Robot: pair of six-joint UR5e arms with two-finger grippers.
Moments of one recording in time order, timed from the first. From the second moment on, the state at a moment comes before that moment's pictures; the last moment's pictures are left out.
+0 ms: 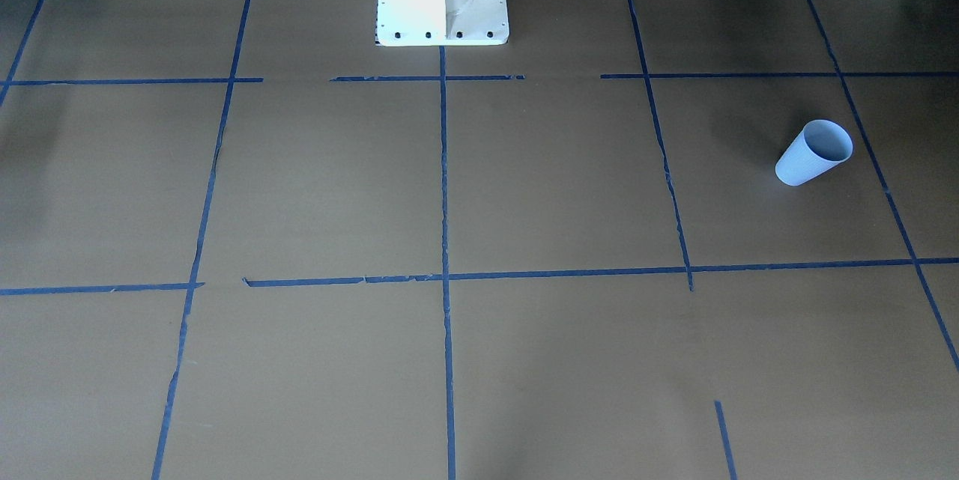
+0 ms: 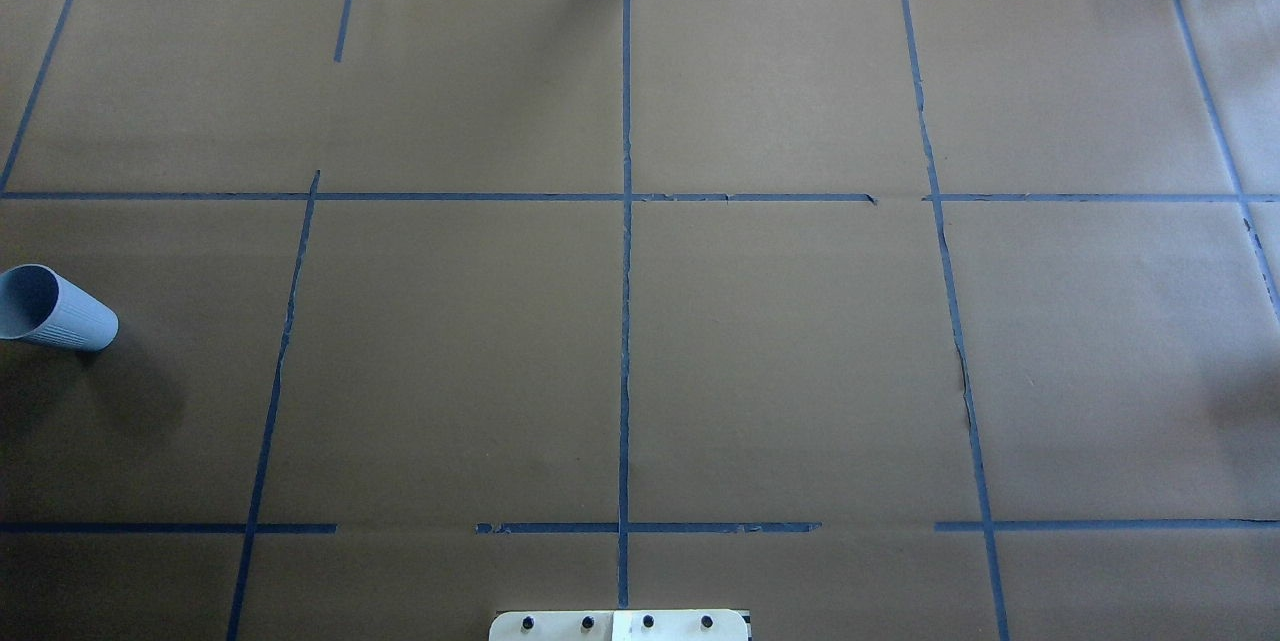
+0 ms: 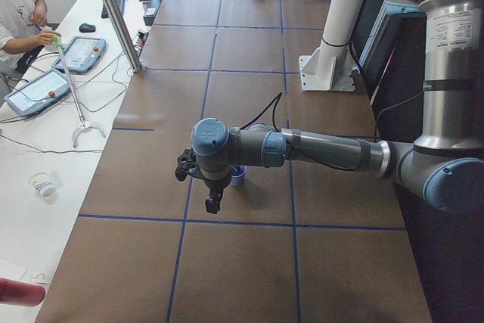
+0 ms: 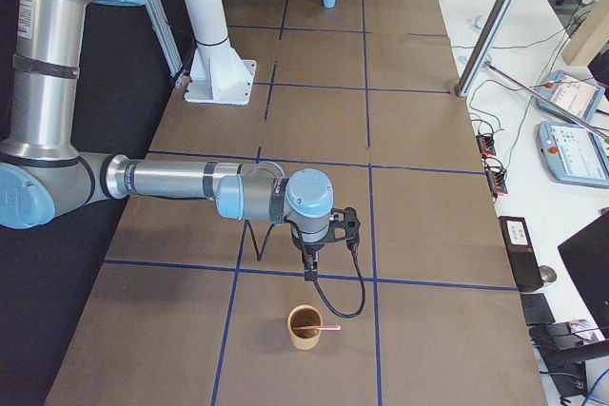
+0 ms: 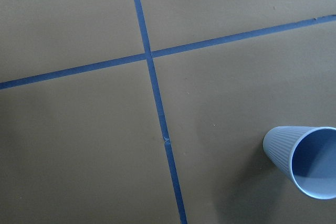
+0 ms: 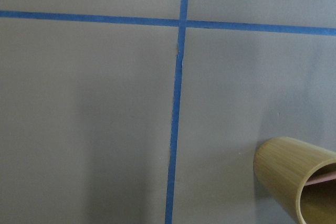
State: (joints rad) left arm -1.56 -1.49 -1.78 -1.47 -2.39 0.18; right arm 1.60 -1.77 1.79 -1.60 2.38 -0.07
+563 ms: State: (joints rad) left arm -1.55 -1.48 -1.80 -1.44 -2.39 0.12; right arm 1.60 -1.74 1.82 -1.60 2.35 -0.03
